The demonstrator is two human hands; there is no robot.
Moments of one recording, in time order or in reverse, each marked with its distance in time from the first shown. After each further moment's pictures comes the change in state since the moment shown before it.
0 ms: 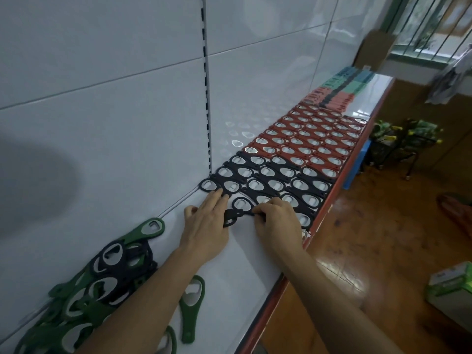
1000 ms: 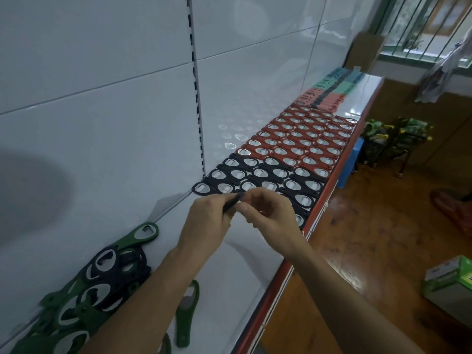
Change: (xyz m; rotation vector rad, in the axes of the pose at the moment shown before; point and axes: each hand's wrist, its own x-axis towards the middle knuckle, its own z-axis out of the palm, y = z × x) left_hand -0.002 0.035 -0.047 -0.434 0.198 0.128; right_hand 0.001 -0.012 -0.040 0.862 -0.115 -0.149
